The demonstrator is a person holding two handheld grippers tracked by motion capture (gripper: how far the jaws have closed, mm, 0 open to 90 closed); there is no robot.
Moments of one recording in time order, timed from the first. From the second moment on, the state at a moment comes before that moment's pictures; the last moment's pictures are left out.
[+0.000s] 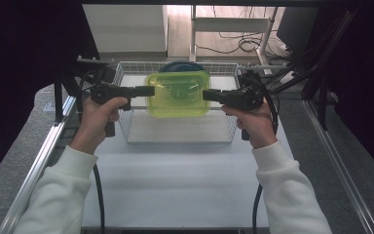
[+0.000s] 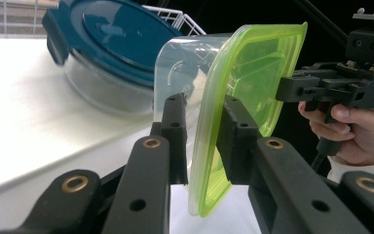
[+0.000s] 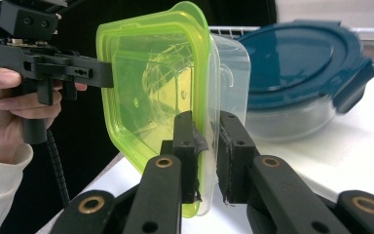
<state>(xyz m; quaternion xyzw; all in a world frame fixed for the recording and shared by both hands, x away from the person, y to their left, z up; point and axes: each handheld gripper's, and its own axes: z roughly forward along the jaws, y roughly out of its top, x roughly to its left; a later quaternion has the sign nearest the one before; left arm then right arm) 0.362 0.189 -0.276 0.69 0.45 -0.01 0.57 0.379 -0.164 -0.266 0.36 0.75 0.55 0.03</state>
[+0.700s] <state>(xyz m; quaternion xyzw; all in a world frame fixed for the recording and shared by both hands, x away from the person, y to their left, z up) 0.419 0.186 -0.245 0.69 0.47 -0.02 0.55 0.429 -0.163 -0.239 0.39 0.74 0.54 0.01</state>
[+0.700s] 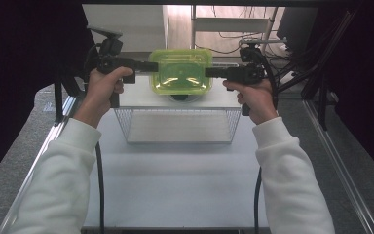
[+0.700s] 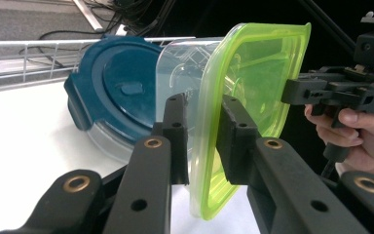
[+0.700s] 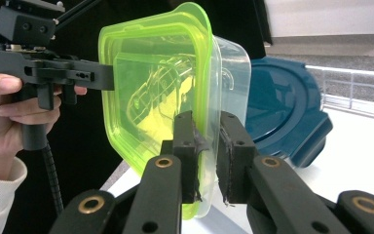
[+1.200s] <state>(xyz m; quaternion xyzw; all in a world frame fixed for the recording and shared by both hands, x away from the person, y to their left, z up) 0.464 0.186 -0.255 0.68 0.50 -0.06 0.53 0.473 -0.165 -0.250 0.44 0.72 0.53 -0.04</state>
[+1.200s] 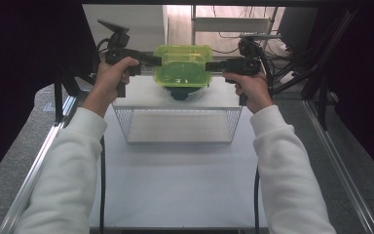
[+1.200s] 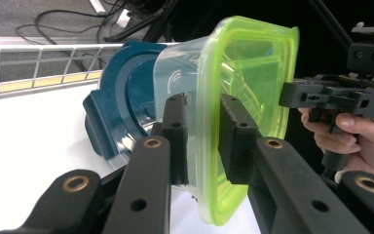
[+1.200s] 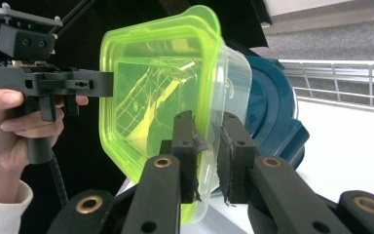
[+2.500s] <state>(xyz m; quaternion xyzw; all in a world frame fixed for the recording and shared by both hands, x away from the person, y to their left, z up) 0.423 0.214 -0.272 0.68 0.46 0.04 0.57 0.447 -0.195 -0.253 0.40 0.70 0.59 0.06</state>
